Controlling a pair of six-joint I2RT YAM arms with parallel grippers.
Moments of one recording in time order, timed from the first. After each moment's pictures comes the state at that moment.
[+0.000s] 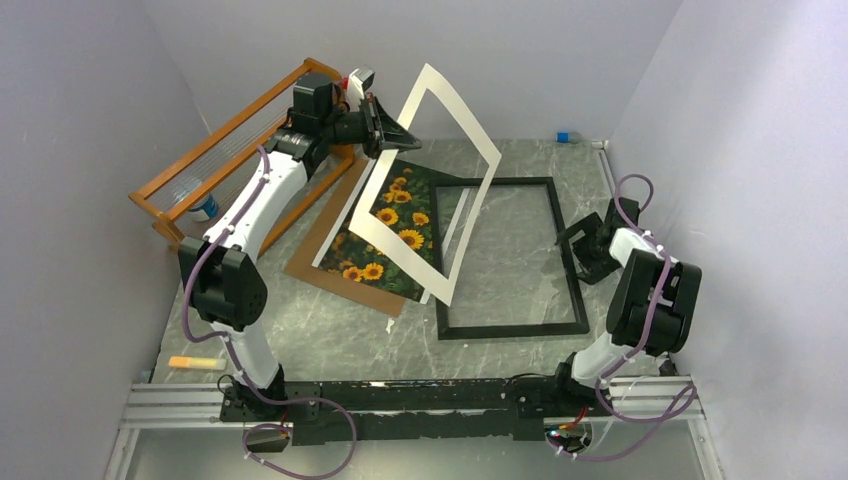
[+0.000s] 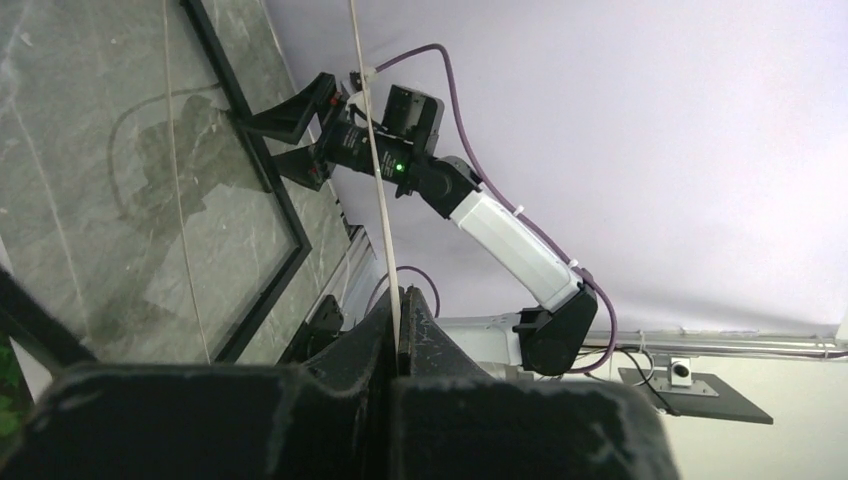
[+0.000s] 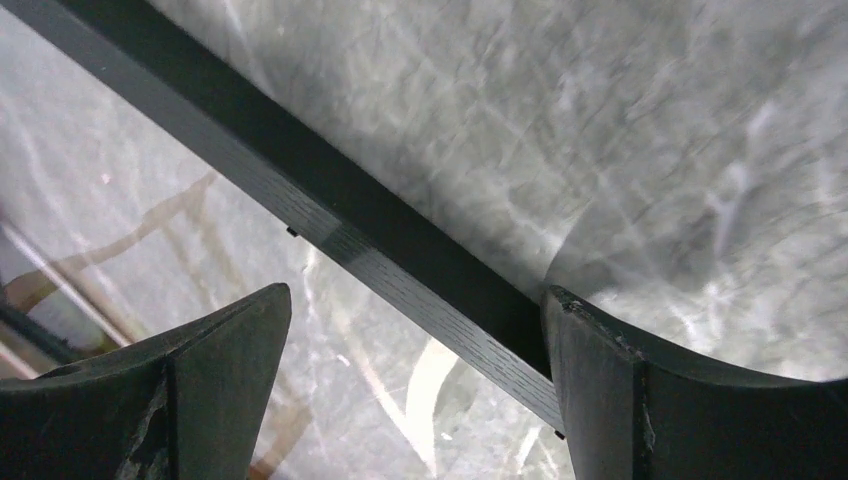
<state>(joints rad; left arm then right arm) -0.32 1.80 1.79 -0.24 0.95 -1.05 -0.34 1.63 0.91 -0.41 -0.11 0.73</state>
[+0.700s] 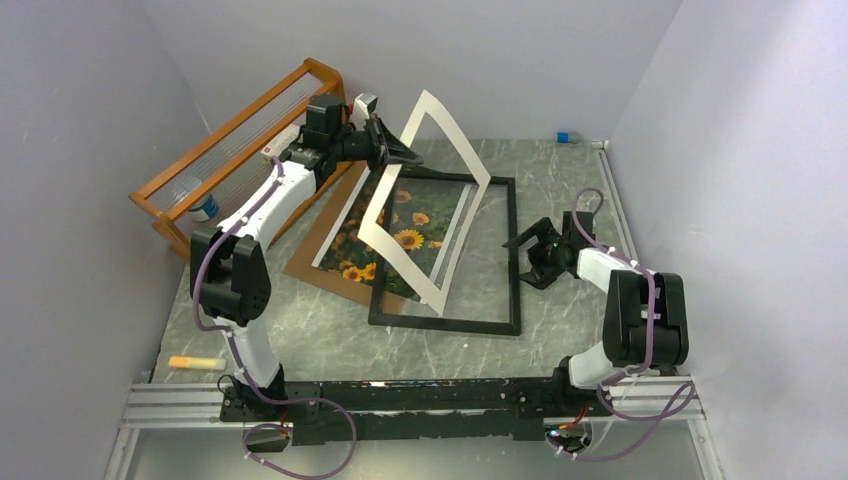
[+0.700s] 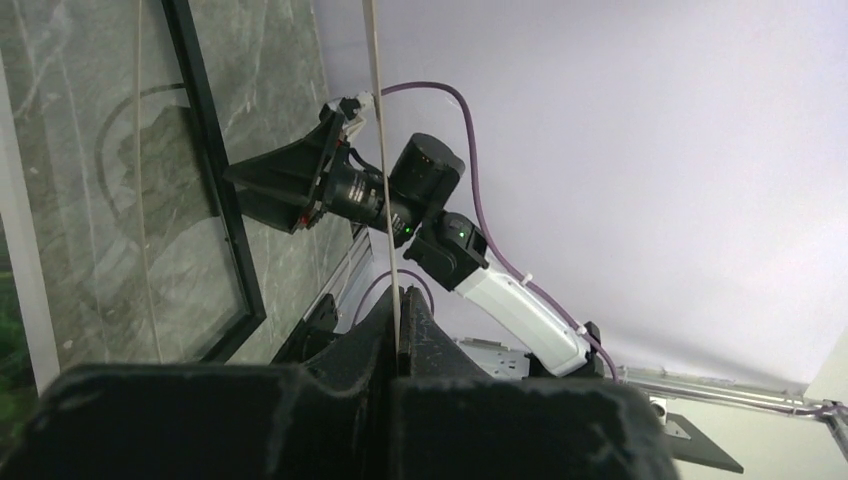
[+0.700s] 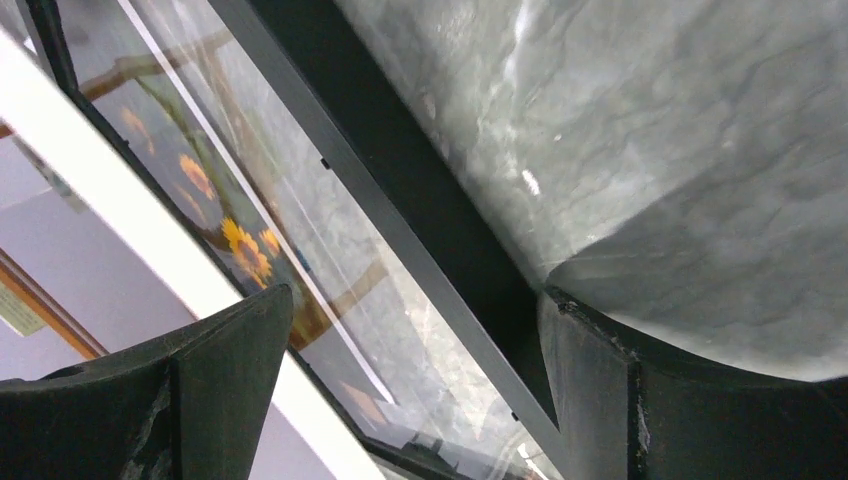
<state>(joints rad) -0.33 1.84 1.65 -0.14 0.92 -1.13 -0.09 1.51 0.68 -0.16 -0.38 0.96</state>
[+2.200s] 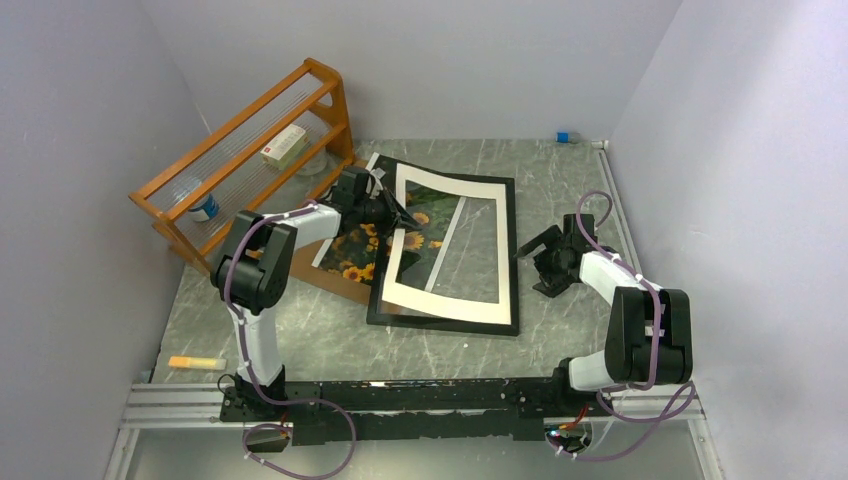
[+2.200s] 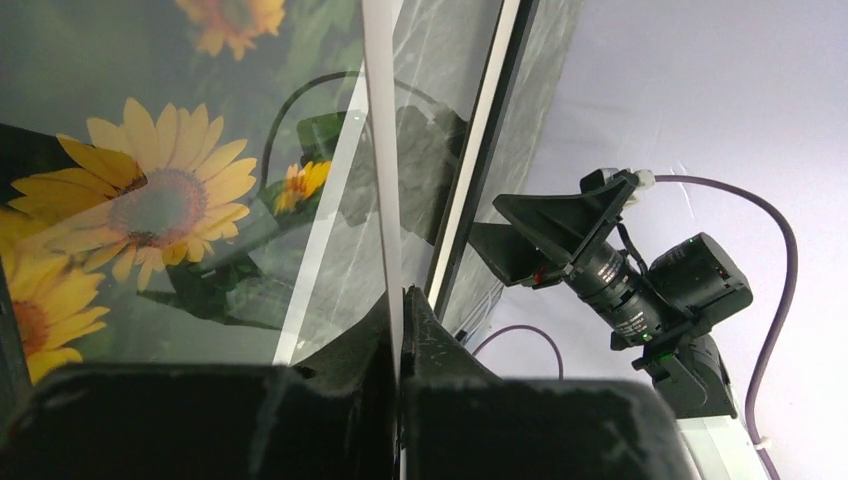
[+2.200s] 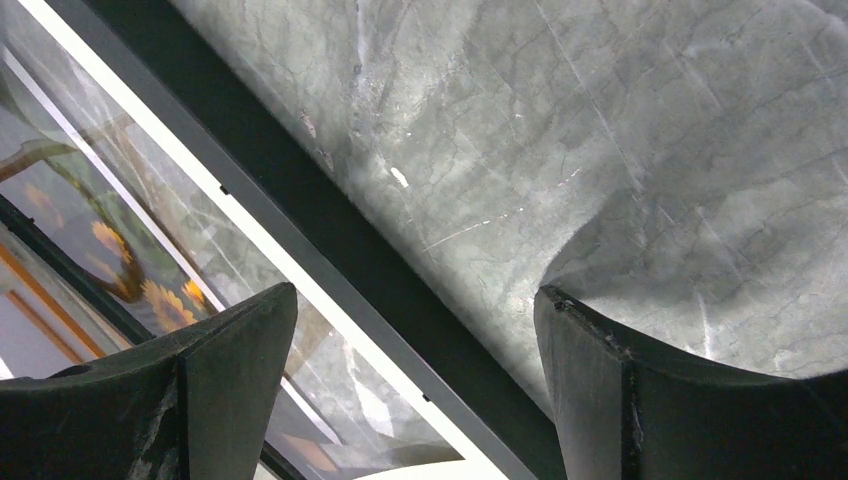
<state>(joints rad) -0.39 1.95 1.21 0.08 0.65 -1.07 -0.06 1.41 0.67 -0.32 -0.16 0.96</state>
